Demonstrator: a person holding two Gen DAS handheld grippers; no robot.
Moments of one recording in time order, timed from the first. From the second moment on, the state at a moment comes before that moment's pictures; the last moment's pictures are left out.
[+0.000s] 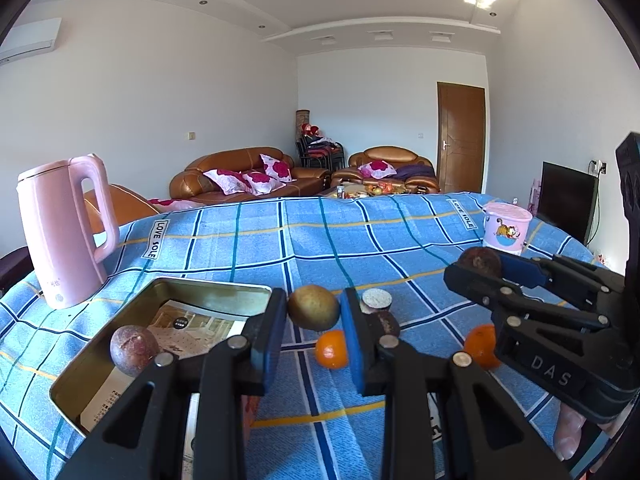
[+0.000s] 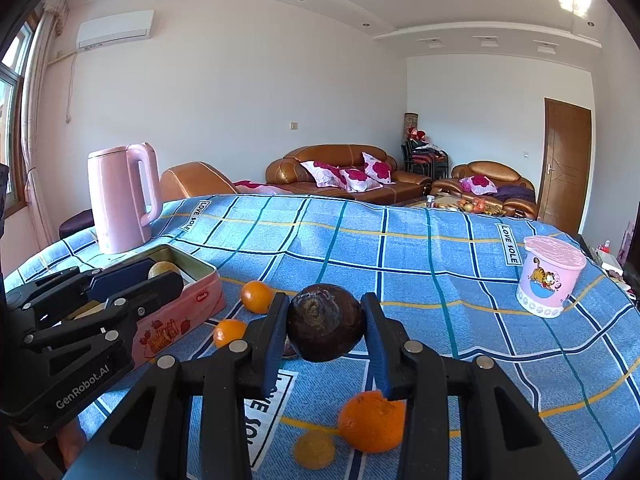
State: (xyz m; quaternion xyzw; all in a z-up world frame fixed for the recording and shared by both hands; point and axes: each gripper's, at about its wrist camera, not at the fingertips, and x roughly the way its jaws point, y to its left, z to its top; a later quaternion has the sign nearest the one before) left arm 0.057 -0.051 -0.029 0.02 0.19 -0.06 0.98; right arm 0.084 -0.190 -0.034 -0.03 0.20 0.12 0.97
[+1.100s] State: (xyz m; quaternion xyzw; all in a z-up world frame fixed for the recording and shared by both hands) left arm 0.051 0.033 -0.031 -0.01 0.20 0.03 0.98; right arm 0.102 -0.086 -0.017 -0.10 0.19 0.22 0.95
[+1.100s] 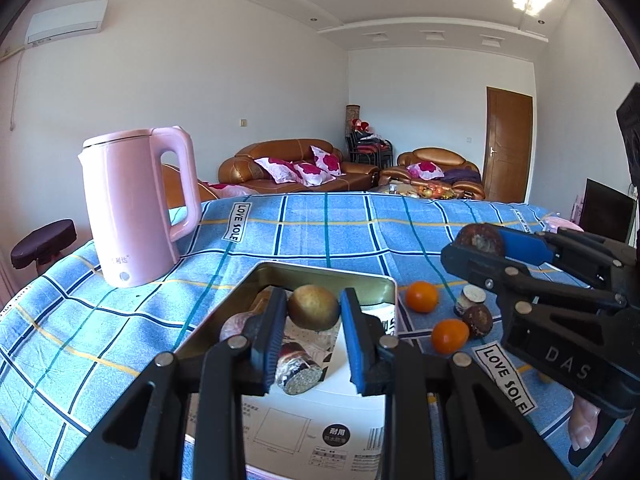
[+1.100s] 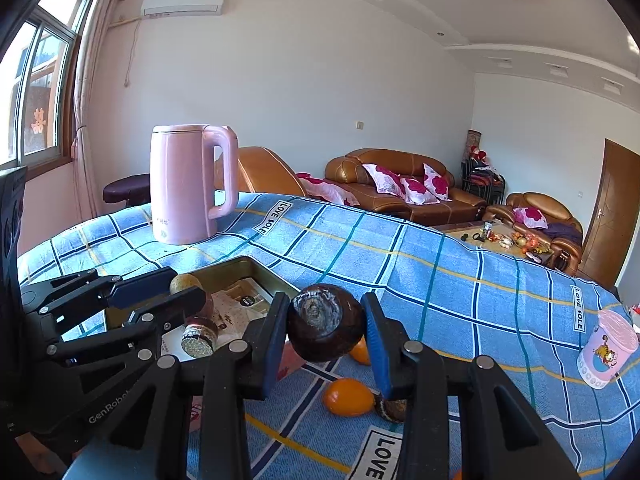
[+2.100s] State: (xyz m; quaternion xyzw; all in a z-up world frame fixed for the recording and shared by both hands) left arm 0.042 0.080 -0.038 -0.02 0.23 0.08 0.97; right arm 0.125 -0.039 -0.044 -0.11 0.24 0.27 0.93
